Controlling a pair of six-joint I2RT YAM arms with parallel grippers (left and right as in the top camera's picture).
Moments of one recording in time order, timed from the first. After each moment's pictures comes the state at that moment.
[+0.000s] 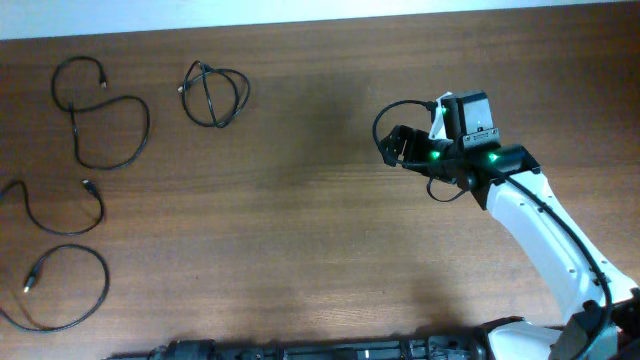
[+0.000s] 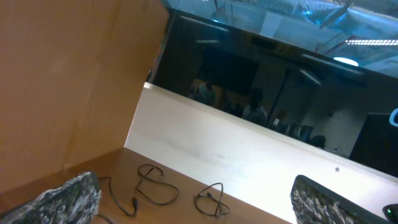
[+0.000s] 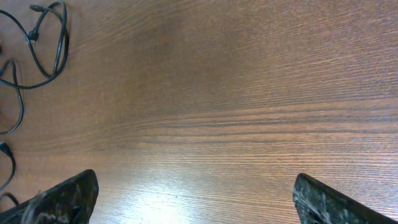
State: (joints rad) left arm -0.04 0.02 2.01 -1.69 -0.33 -0.27; right arm 0.20 1.44 1.02 -0.55 -0.28 0.55
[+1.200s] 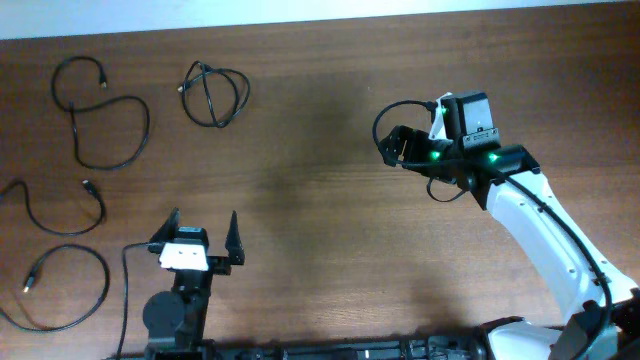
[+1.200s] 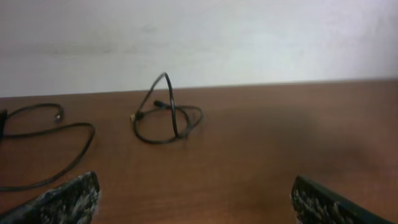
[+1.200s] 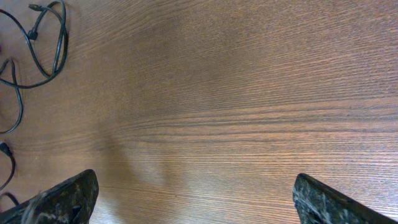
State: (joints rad) left arm -0.03 0.02 0.01 -0.05 0.08 0.02; right arm 0.20 1.44 1.02 -0.55 -0.28 0.55
